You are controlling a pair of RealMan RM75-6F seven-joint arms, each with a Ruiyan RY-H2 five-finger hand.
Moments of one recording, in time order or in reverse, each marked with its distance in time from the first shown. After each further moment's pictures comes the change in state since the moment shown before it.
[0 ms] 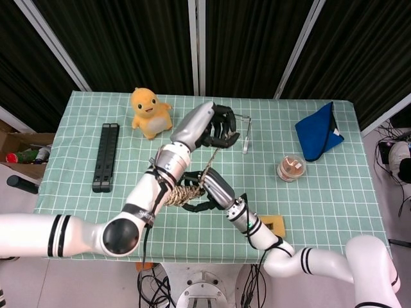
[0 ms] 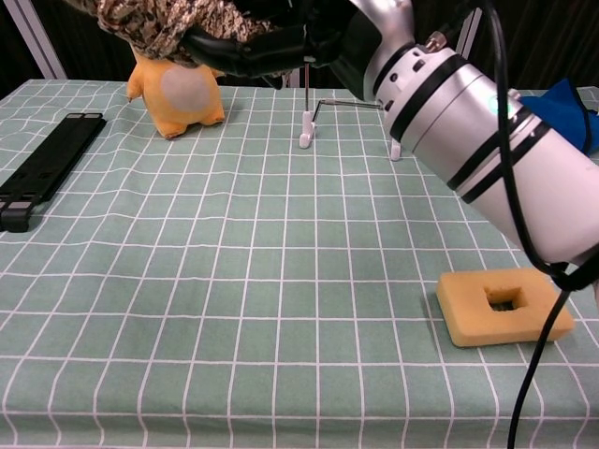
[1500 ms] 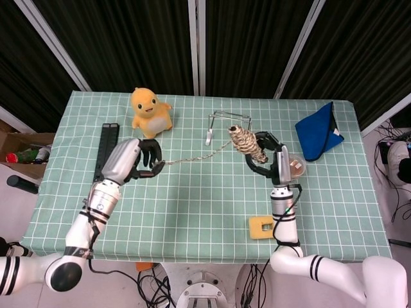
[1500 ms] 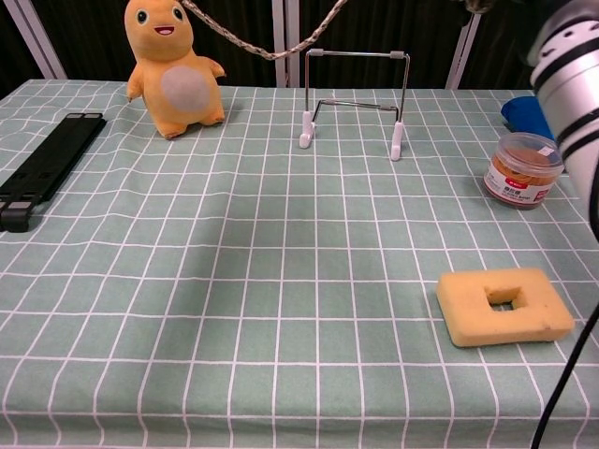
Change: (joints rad) left arm 0.515 0.037 0.480 -0.232 0.925 0.234 -0.154; right arm -0.189 -0.050 0.198 0.097 0.250 0.149 0.036
